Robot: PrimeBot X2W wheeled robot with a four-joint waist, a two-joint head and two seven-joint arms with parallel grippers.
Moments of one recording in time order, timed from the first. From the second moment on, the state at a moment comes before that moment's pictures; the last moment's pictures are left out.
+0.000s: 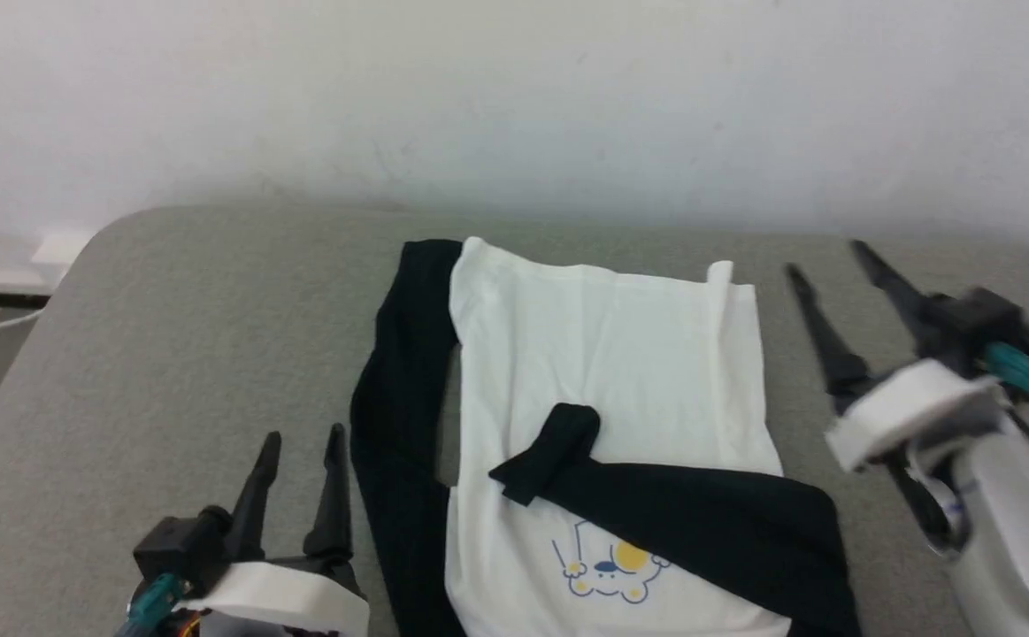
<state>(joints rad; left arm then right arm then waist) 0.03 0.16 -0.18 0.08 -0.46 0.04 -0.26 -0.42 -0.28 0.28 0.38 0.28 0.13 -0.19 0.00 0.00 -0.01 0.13</state>
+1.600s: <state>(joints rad) -0.96 0.62 -0.18 0.67 -0.48 -0.10 0.71 -0.08 -0.07 -0.10 -0.08 0.25 0.13 -0.18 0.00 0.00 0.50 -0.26</state>
